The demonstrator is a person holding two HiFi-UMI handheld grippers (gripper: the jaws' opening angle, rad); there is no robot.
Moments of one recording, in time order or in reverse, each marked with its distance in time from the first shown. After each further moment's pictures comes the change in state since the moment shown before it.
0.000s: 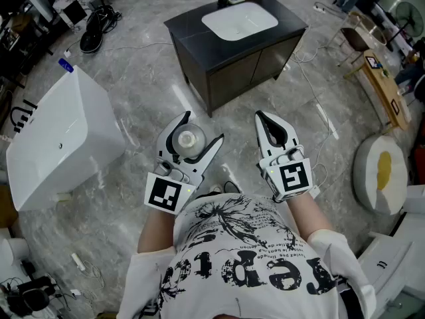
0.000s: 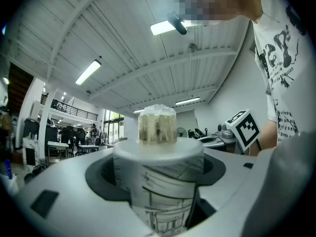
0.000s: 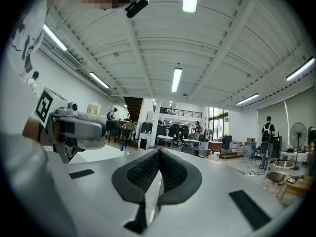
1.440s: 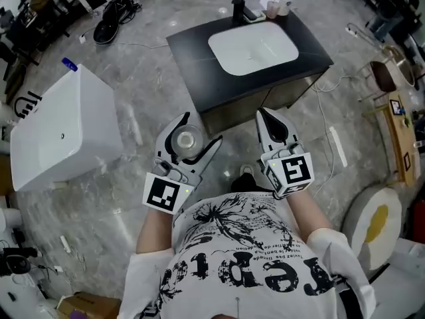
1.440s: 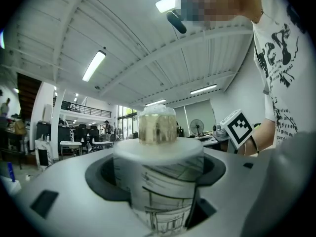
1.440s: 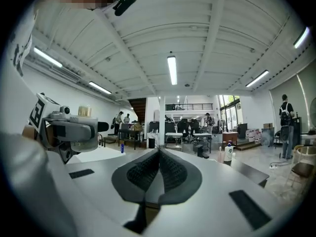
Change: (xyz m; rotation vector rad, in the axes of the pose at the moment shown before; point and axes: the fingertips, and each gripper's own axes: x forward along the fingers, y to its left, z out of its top) left arm 0.285 0.117 -0.063 0.022 0.066 0.171; right arm 0.228 -0.250 -0.078 0.098 0.086 0.168
